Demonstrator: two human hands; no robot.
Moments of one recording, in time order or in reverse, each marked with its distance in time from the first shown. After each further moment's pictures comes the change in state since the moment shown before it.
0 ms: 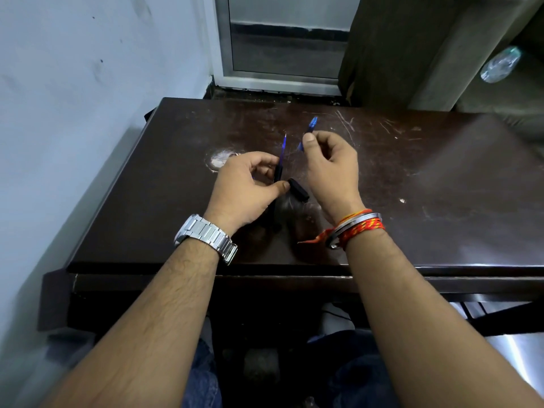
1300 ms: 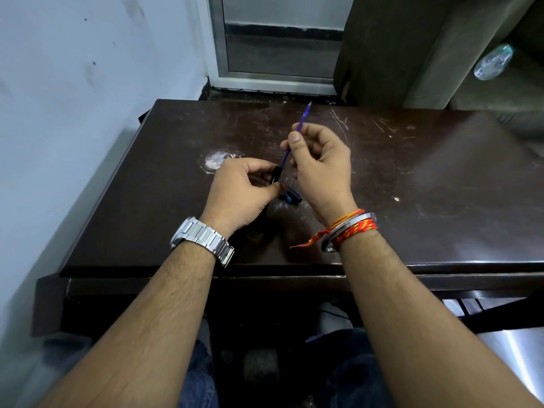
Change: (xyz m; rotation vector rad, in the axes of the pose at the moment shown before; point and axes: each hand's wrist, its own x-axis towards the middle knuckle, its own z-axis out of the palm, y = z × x) left_hand 0.001 -0.001 0.003 0.051 0.003 0.040; right_hand -0.008 -0.011 0.000 0.237 -0.098 -0.029
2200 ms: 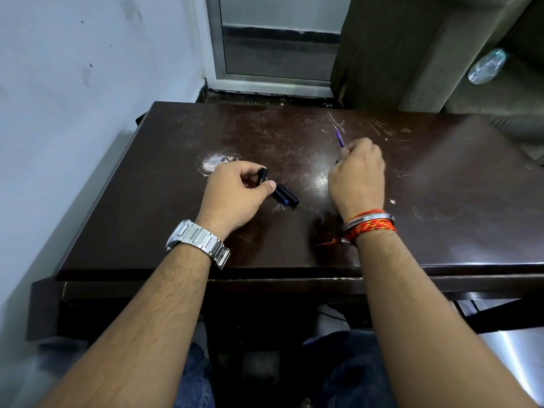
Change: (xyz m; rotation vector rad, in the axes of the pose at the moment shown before) left_hand 0.002 -0.006 -0.001 0.106 0.066 -0.070; right_hand 0.017 0.014 -0.047 -0.952 0.250 -0.006
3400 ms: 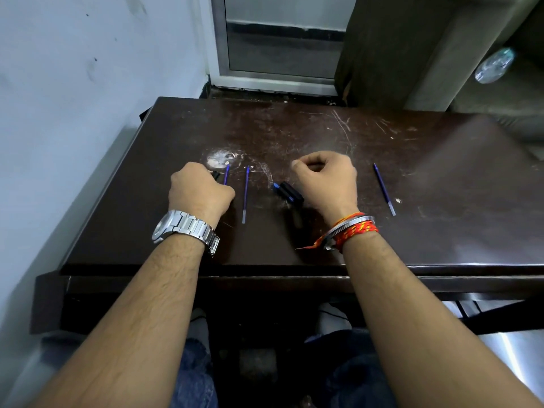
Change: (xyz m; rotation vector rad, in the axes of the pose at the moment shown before) left_hand 0.008 -0.013 -0.029 0.413 0.208 -0.412; right_hand -0.019 -0.025 0.023 0.382 -0.242 0.094
